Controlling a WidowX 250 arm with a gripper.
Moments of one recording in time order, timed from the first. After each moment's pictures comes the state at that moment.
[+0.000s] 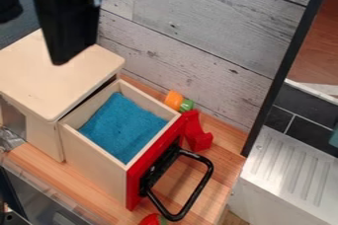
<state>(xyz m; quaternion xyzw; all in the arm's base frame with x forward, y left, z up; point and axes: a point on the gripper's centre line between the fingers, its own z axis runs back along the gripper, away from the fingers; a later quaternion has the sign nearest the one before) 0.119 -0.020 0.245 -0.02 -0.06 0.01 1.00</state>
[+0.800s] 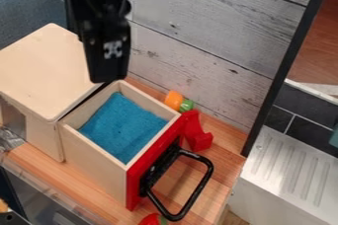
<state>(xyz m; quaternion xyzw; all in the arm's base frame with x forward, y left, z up) 0.182 -0.015 0.187 -0.01 -0.06 -0.36 0.93</state>
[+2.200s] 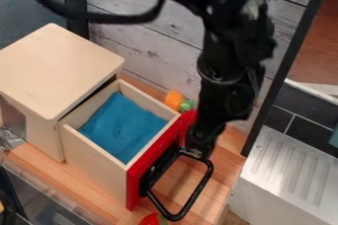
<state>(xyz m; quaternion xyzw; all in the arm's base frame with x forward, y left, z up) 0.255 -0.097 0.079 0.07 -0.11 -0.62 0.77</state>
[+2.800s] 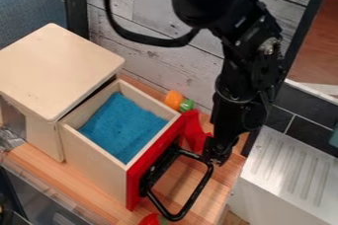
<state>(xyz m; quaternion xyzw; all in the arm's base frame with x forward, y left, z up) 0.283 -0.106 0.042 0.07 -0.09 -0.59 0.80</state>
